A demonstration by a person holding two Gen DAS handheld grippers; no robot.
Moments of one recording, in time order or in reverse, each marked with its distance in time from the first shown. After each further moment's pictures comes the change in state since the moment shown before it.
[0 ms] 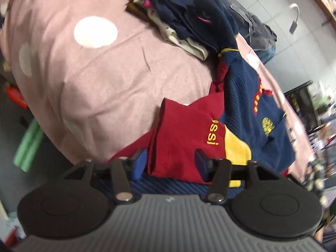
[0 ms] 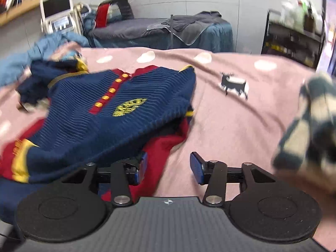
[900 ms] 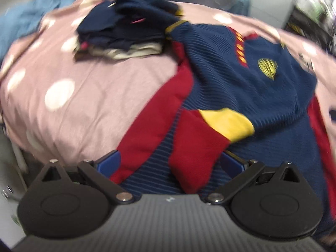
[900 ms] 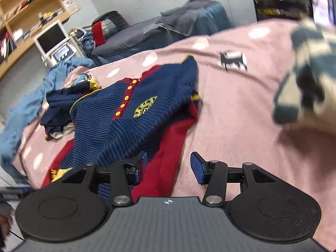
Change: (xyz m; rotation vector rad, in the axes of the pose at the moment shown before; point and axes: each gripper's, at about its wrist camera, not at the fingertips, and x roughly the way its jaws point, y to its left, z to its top) left arm 0.010 -0.097 -0.044 0.583 -0.036 0.282; right arm -0.047 -0.052 -0.031 0.348 0.055 0.228
